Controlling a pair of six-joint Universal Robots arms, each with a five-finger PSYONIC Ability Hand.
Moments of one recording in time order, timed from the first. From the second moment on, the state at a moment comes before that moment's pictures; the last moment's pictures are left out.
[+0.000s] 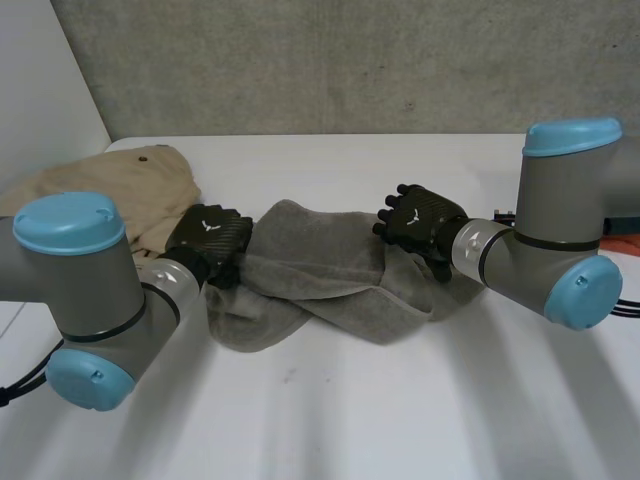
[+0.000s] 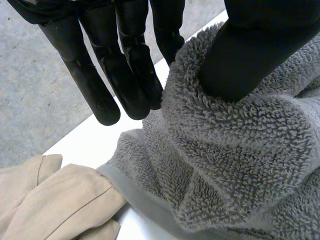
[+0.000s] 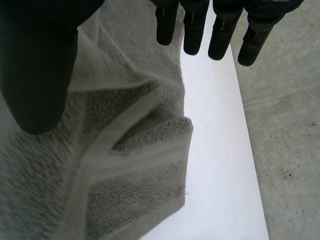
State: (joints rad) left arm 4.29 -2.04 -1.56 3.36 -1.47 3.51; right arm 1.98 -0.84 1.03 0.26 1.21 2.06; left_hand 1.16 1.20 1.19 1.20 0.98; right_hand 0.29 0.27 0.28 0.28 0.10
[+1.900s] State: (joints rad) left arm 4.35 -1.99 -0.91 3.55 -1.38 3.05; right arm 1.83 -1.26 1.11 -0.52 1.50 2.76; left_hand 1.16 1.20 1.19 1.20 0.98; right_hand 1.13 1.17 1.19 1.20 1.00
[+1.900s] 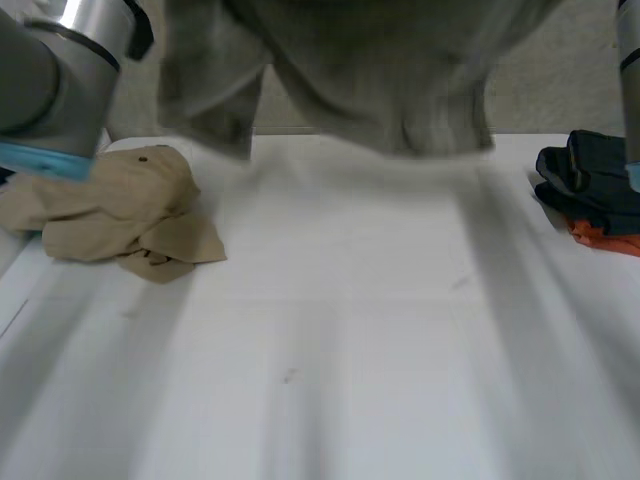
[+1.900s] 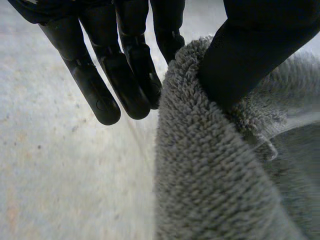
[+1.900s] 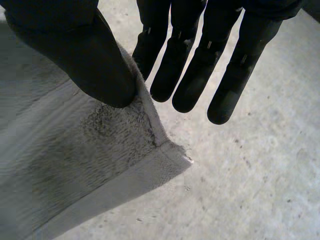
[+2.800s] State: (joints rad) left arm 4.34 -2.31 -1.19 3.32 -1.46 3.45; right arm 1.86 -1.05 1.61 -0.38 1.45 2.51; left_hand 0.43 0.45 0.46 0.45 0.27; right_hand 1.13 1.18 1.19 1.20 1.00
